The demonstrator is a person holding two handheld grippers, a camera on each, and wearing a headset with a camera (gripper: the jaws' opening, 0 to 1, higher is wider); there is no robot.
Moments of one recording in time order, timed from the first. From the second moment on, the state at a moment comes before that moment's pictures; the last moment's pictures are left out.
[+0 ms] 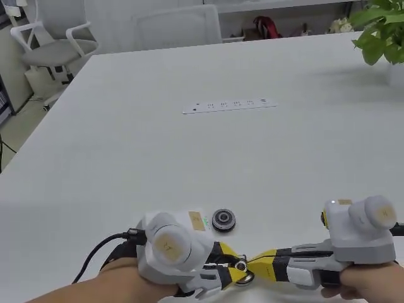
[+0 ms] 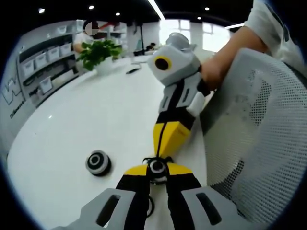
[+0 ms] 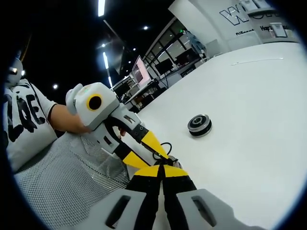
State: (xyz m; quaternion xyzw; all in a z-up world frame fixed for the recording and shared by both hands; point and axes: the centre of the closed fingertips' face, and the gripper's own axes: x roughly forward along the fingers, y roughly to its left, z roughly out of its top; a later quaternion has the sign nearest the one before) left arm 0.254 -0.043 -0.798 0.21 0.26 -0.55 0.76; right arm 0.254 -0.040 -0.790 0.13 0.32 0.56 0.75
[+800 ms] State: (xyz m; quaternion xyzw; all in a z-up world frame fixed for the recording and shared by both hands) left arm 0.254 -0.043 -0.797 0.21 0.26 -0.55 0.76; right arm 0.254 -0.038 -0.783 0.16 0.31 0.57 0.74
